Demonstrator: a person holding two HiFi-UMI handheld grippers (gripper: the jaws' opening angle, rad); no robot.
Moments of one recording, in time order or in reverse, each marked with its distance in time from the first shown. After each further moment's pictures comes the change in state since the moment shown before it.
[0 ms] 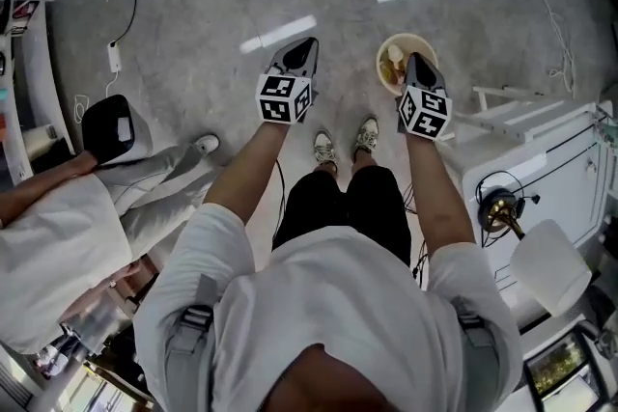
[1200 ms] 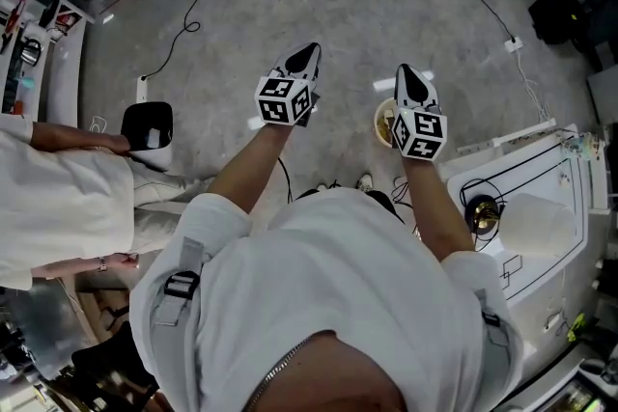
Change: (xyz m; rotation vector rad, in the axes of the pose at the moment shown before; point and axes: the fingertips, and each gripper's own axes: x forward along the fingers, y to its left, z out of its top) left arm -0.151 -0.025 0.185 0.061 -0.334 -0.004; right arm -0.168 0.128 0.198 -0.164 -0.405 0.172
